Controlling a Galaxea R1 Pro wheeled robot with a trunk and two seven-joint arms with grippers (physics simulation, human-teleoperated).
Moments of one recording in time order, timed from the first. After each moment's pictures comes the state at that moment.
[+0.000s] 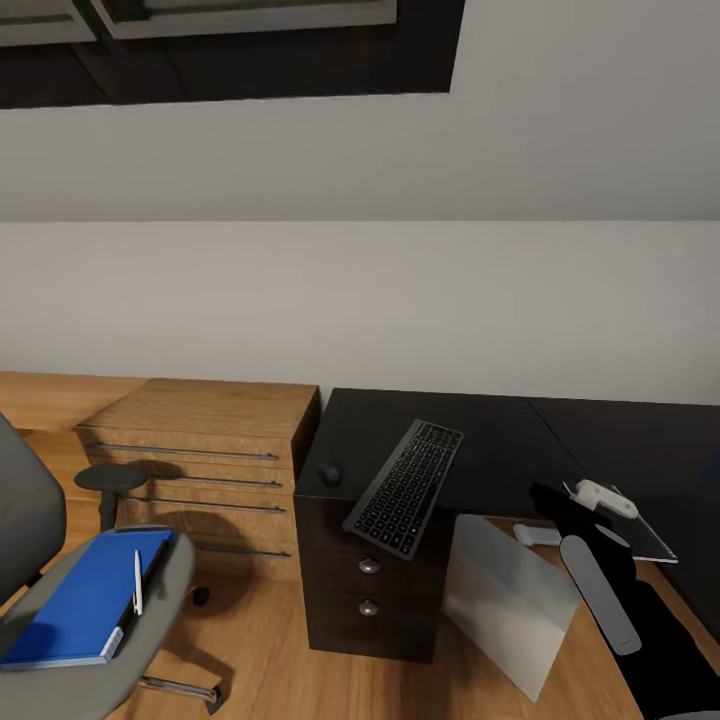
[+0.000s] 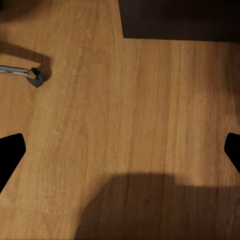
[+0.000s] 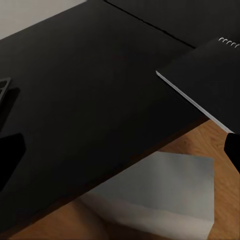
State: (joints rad) left arm -0.24 -0.17 -0.55 -0.35 0.38 -0.08 0.44; right arm -0.41 -0.22 0.04 -1.36 -0.68 0.38 -0.62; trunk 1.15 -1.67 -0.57
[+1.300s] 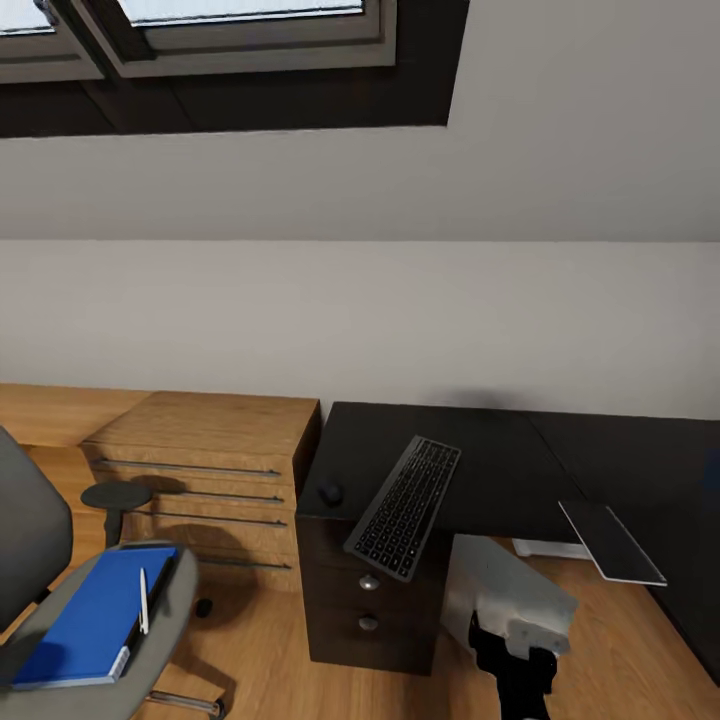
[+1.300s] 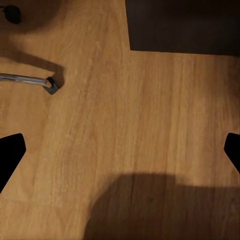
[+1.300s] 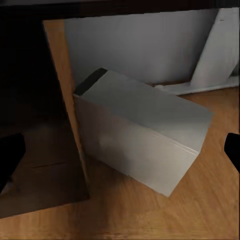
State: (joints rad) left arm -0.24 -0.17 -0.54 -0.35 0.38 -0.09 0.45; right arm -0.12 -0.22 0.62 -1.21 -0.56 -0.08 -0.76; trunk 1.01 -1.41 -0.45
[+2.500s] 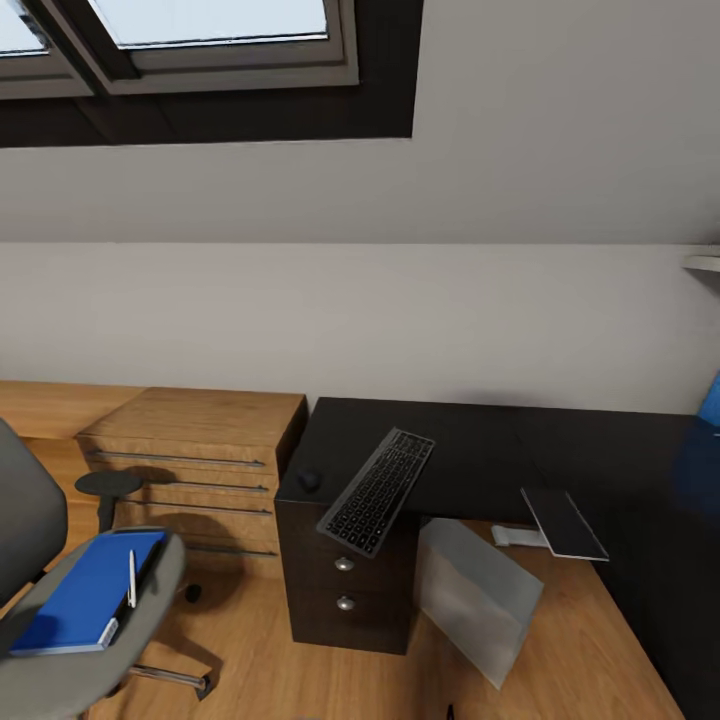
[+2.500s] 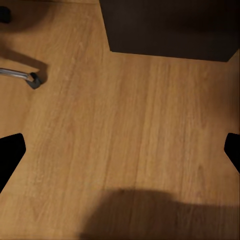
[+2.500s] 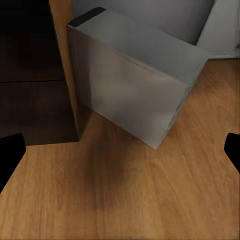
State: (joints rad) left arm -0.24 -0.17 -0.53 -0.34 0.39 -0.16 0.44; right arm -0.11 -0.05 0.80 -0.66 -0.56 -0.47 -0.65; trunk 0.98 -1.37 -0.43
